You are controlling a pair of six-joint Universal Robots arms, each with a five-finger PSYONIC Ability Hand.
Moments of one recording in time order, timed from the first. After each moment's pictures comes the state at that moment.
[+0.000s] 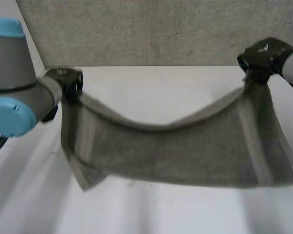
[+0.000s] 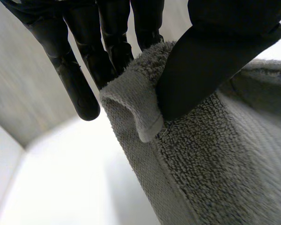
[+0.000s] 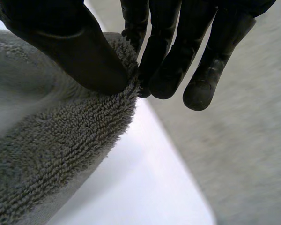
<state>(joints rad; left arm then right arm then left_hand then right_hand) 4.37 -2.18 -0.87 2.79 -1.63 3.36 1.69 -0.93 0.66 0.52 1.20 2.40 1.18 1.22 1.21 1.22 1.02 1.32 1.30 1.33 1.34 1.17</state>
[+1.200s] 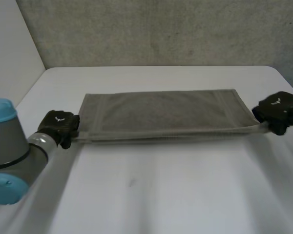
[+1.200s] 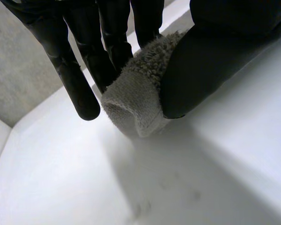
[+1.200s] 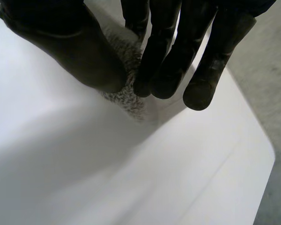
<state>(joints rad) 4.49 -1.95 -1.73 3.32 -1.49 3.56 1.52 -1.16 1.33 0.44 1.17 2.16 1.18 1.22 1.21 1.22 1.03 1.32 1.31 1.33 1.34 1.17</state>
